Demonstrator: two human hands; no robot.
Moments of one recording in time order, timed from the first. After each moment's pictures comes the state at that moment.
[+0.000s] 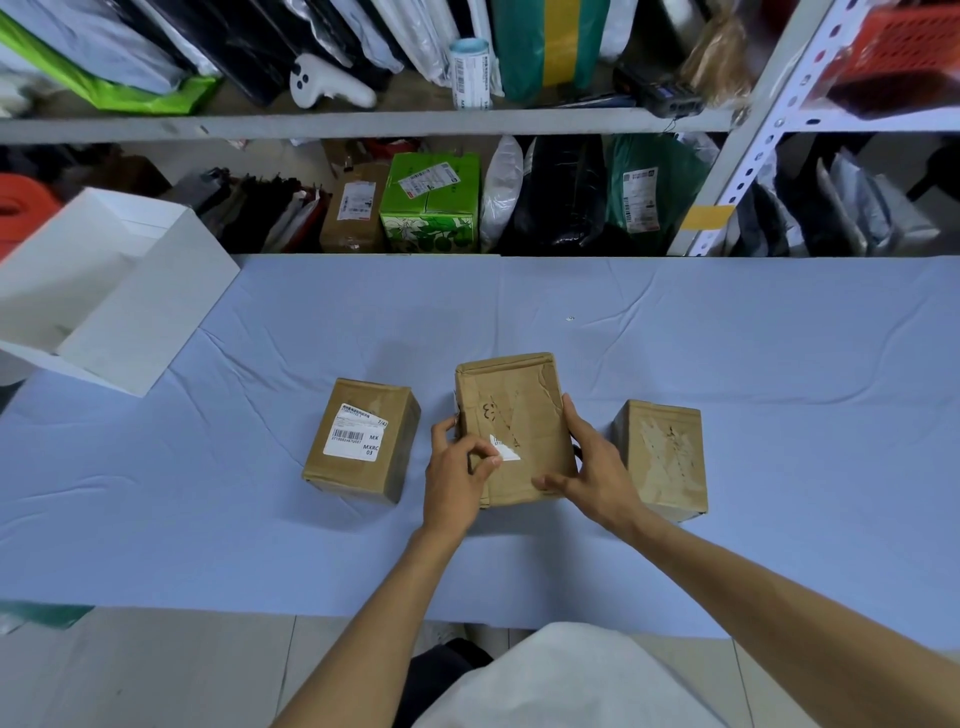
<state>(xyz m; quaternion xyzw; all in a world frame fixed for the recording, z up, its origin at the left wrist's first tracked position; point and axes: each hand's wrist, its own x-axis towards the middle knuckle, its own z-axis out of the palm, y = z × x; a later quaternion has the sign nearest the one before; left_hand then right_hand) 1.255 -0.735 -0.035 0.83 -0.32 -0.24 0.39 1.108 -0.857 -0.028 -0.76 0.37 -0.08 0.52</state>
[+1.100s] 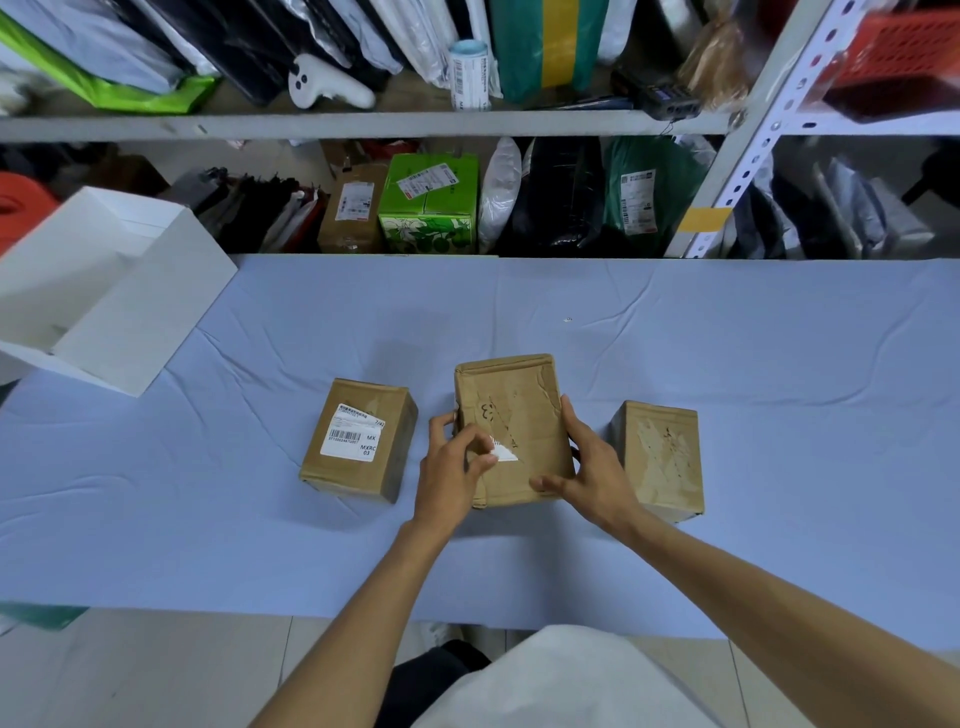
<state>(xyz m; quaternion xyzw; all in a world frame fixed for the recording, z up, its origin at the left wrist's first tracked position) 1.260 -0.734 -0.021 0.83 -0.37 -0.24 0.35 1.106 -0.856 -0.029 -0.77 0.36 -0.09 0.52</state>
